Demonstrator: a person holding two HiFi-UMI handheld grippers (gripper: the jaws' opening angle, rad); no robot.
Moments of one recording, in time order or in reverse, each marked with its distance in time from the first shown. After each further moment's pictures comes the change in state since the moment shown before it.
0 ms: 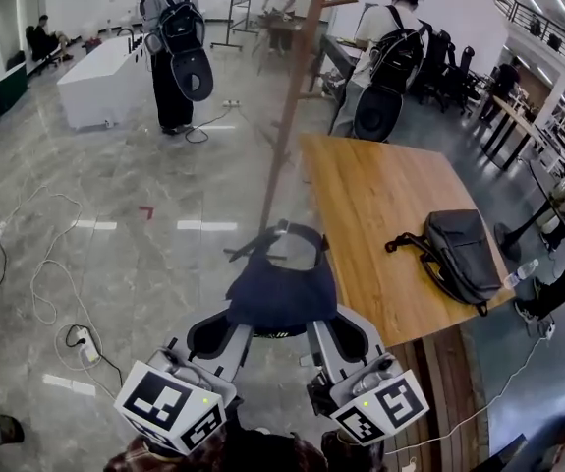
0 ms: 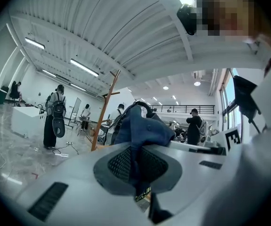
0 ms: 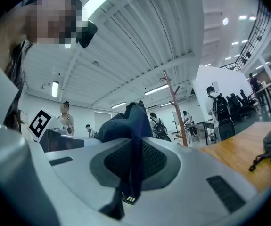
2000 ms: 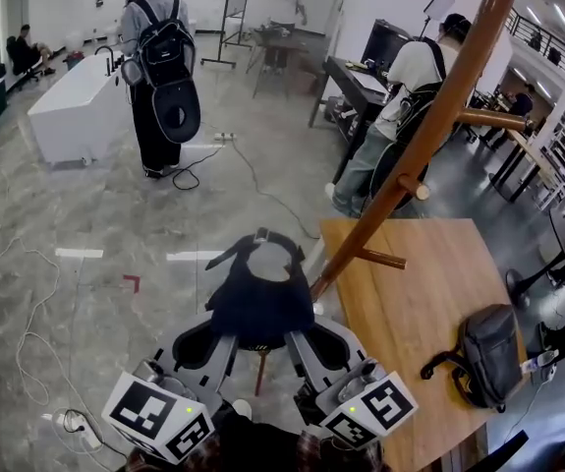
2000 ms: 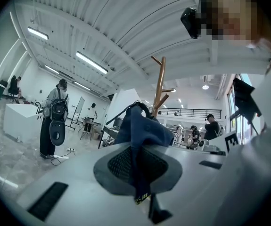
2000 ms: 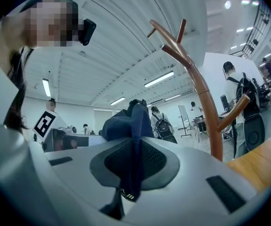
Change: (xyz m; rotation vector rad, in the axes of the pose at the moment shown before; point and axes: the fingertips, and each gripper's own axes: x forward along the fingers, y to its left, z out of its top) left arm 0.293 0.358 0.107 -0.044 -0.021 0.009; right arm 0.430 -0.202 -0.006 0.026 0.052 0.072
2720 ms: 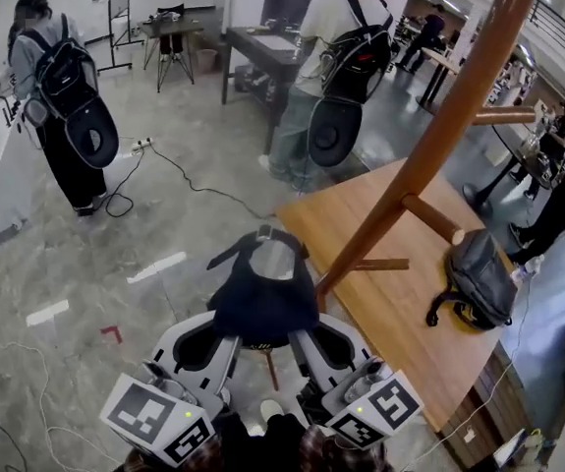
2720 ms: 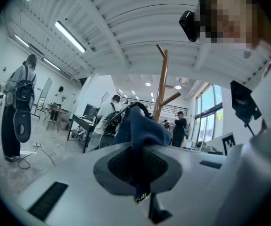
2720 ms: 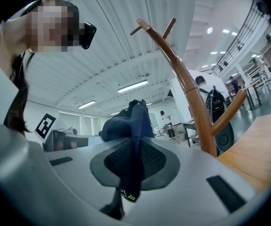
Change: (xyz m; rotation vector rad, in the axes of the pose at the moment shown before) left arm 0.095 0.052 0.019 0.014 0.151 -0.383; right arm 0.055 -0.061 0.008 0.039 -0.102 -0.373
